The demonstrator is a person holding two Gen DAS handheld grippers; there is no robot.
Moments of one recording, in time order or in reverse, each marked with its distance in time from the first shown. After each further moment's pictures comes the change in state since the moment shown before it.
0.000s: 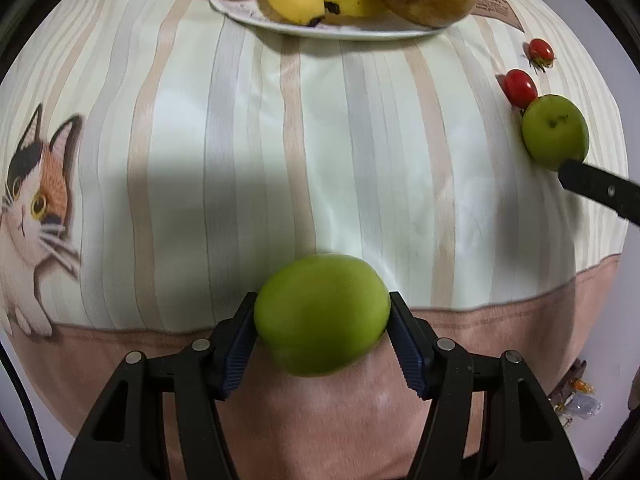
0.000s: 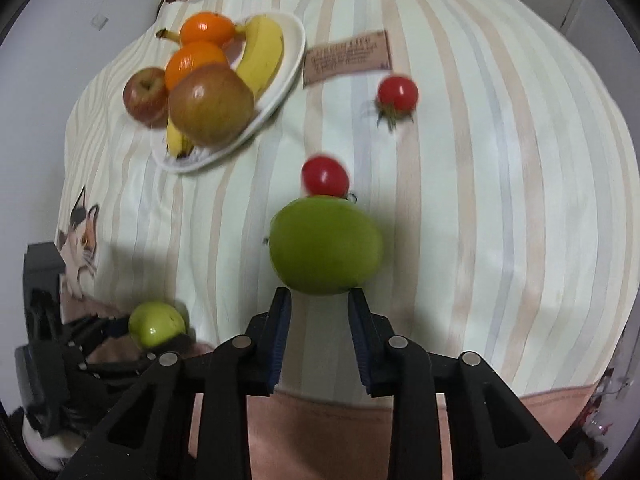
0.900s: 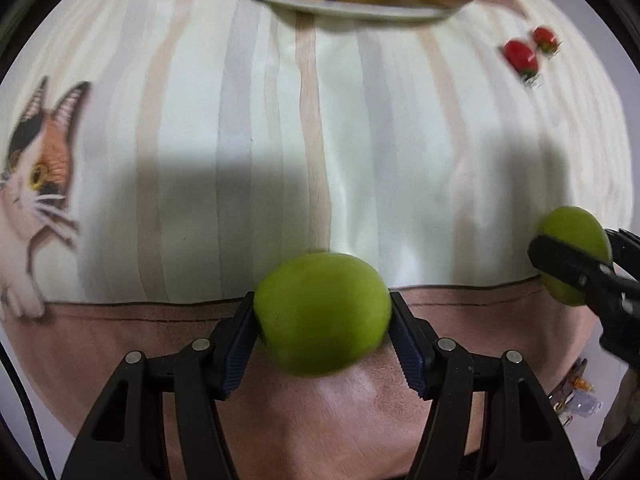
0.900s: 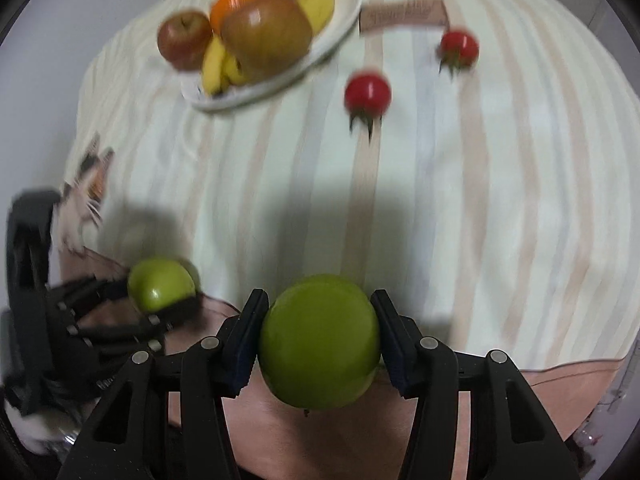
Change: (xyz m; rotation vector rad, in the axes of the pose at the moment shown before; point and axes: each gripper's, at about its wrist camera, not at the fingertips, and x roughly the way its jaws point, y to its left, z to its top) left arm 0.000 0.014 -0.011 -0.006 0.028 0.002; right arm 0.015 0.017 -0.052 -0.080 0.069 -0.009
